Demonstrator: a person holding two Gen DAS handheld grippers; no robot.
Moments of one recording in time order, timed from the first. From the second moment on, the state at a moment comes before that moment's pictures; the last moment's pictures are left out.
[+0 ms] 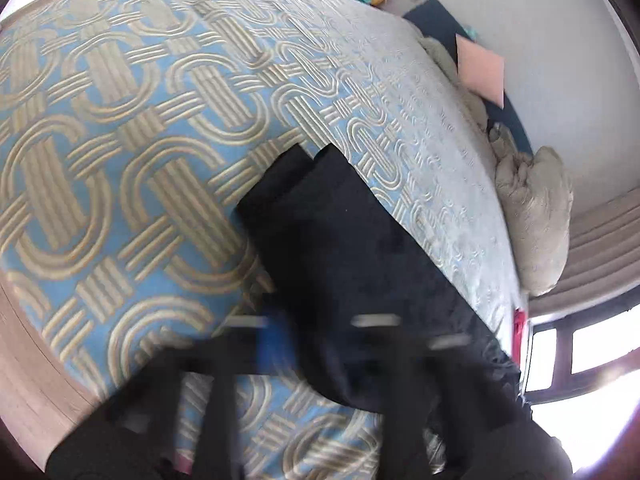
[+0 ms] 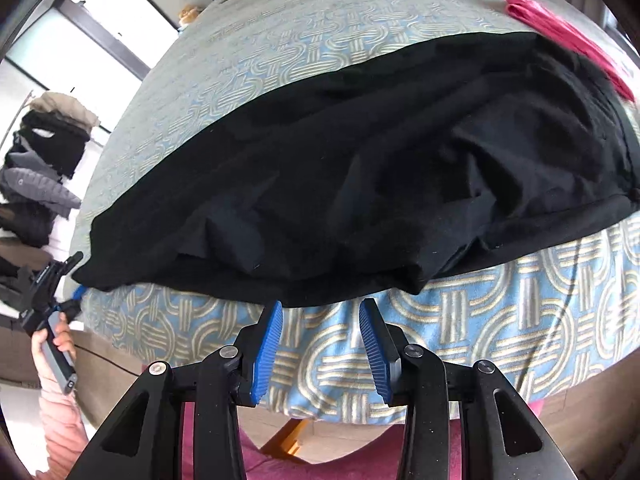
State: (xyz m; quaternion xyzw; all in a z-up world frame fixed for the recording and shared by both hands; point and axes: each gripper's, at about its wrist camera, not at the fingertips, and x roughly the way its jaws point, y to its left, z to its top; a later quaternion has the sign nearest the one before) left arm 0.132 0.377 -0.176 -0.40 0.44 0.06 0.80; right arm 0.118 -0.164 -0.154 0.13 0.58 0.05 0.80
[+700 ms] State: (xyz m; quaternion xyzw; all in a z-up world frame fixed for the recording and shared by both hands) left arm 0.117 0.420 -0.179 -0.40 0.42 0.09 0.81; right arm 0.109 -0.209 -0.162 0.17 0.59 0.01 0.79
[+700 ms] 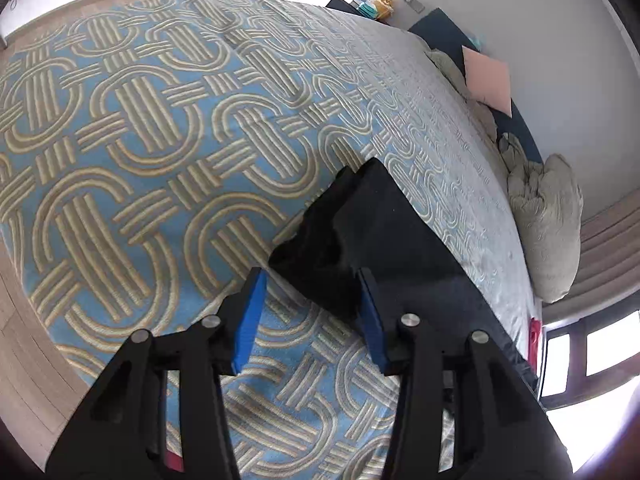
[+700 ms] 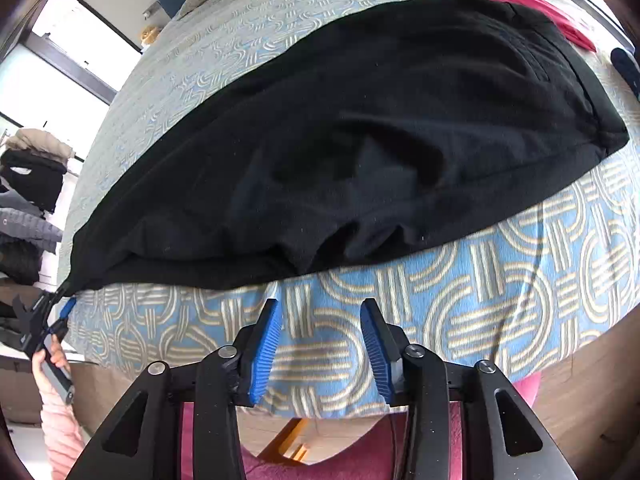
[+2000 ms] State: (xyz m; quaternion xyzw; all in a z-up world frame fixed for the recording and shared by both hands) left arm 0.139 0.414 -0.119 -0.37 0.38 0.03 0.85; right arm 0.135 -0.178 -0.116 0.15 0.59 0.00 0.80
